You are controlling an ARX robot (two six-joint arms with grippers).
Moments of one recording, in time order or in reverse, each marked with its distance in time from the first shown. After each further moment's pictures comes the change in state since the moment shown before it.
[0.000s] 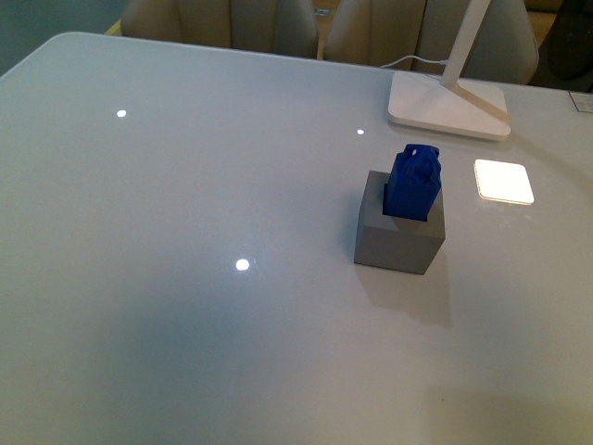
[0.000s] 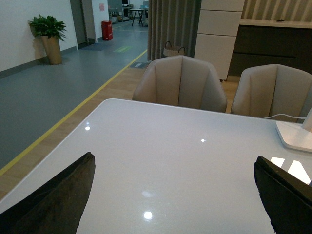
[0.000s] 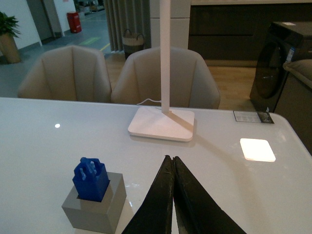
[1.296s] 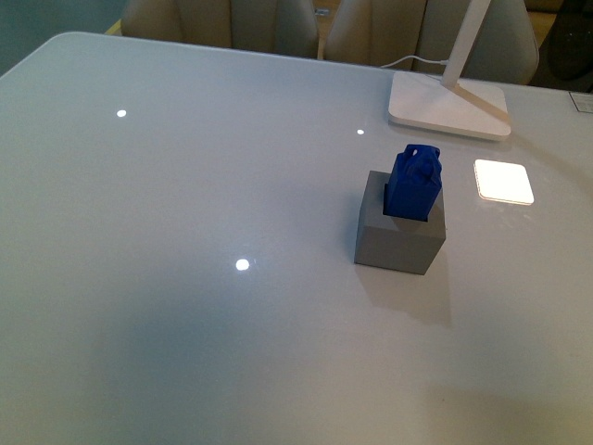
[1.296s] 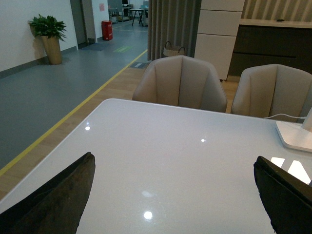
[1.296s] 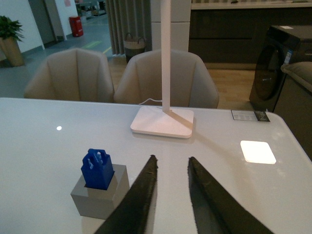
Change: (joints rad) left arm 0.000 0.000 0.000 0.000 0.000 0.000; right arm 0.000 -0.515 0.000 -0.511 -0.001 -0.002
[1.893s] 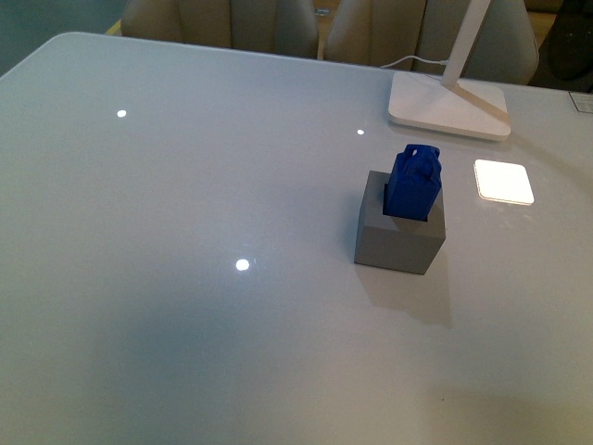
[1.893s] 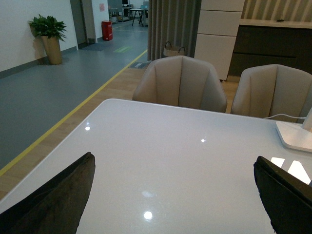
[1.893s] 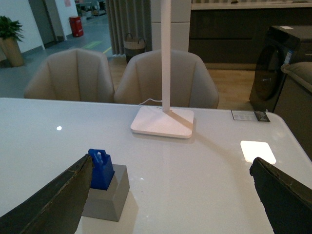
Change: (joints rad) left arm 0.000 0.000 0.000 0.000 0.000 0.000; right arm 0.000 0.000 0.000 0.000 0.000 0.000
